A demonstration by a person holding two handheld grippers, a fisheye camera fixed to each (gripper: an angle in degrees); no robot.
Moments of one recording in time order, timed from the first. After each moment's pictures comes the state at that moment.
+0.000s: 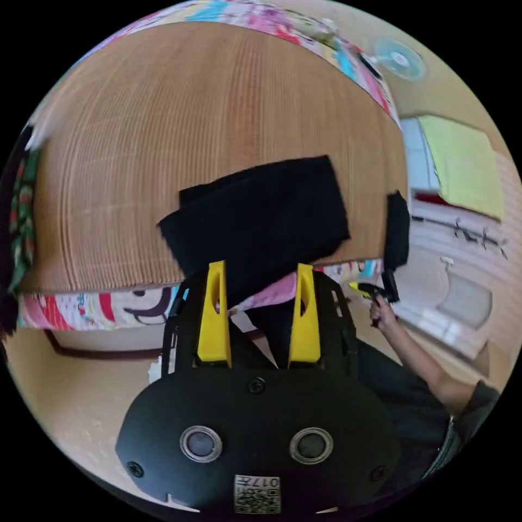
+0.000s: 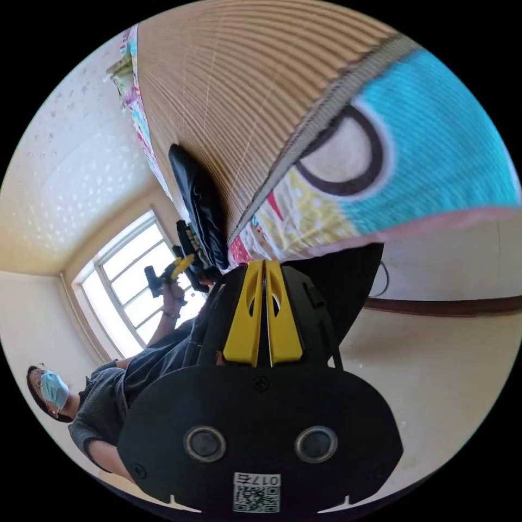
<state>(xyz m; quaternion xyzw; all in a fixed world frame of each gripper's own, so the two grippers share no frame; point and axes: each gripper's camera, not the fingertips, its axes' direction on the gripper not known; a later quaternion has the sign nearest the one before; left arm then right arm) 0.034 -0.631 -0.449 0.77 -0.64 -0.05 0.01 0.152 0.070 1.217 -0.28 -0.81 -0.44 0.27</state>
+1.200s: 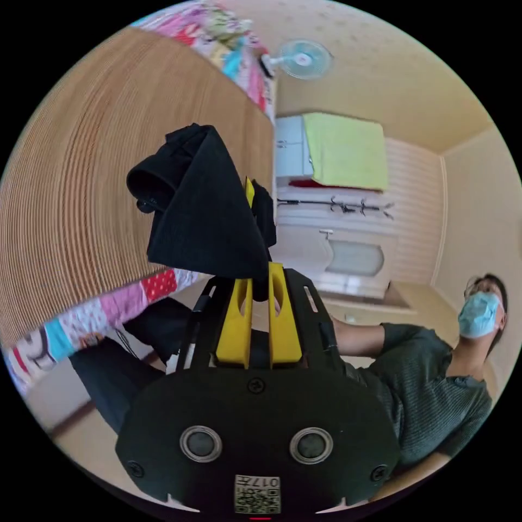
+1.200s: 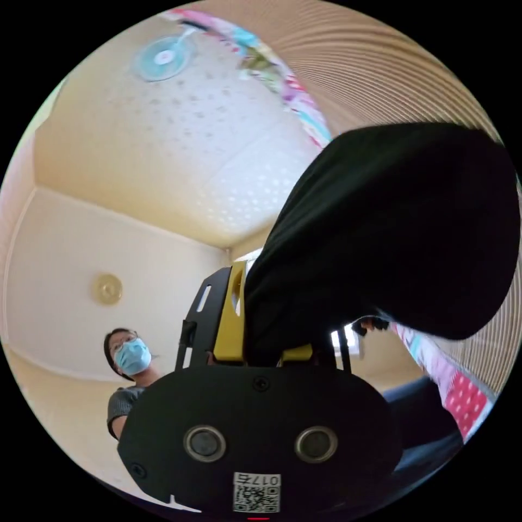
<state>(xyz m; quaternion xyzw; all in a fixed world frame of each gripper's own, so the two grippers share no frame) 0.077 -0.666 -0.469 0.65 -0.71 0.18 0.22 0.243 0.113 0.952 -0.32 -0.88 -0.27 -0.22</state>
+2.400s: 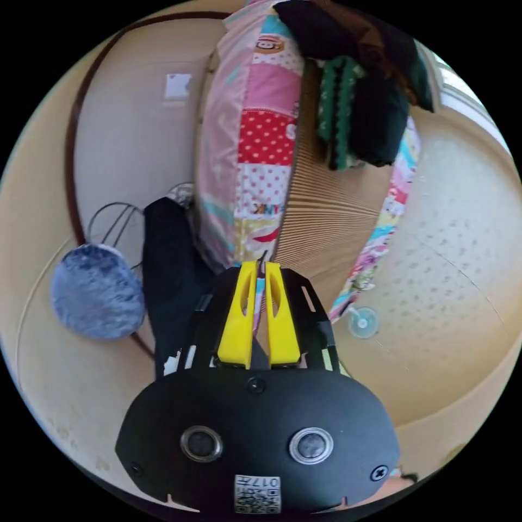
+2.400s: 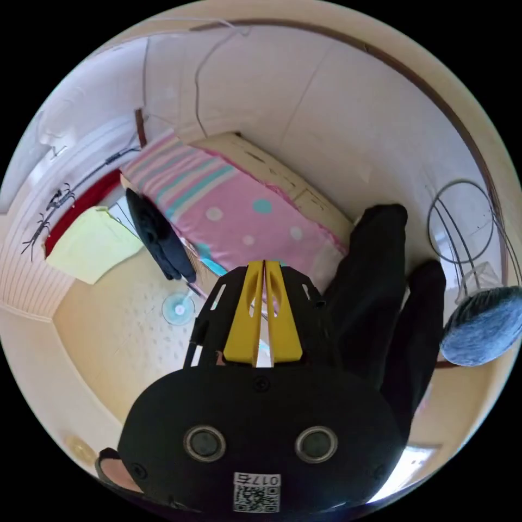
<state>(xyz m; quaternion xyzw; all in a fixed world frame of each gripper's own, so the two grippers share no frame) -0.301 -0.419 -0.527 0.92 -0.09 0.38 0.04 0.034 0.365 1.361 -0.48 -0.79 0.35 0.14</state>
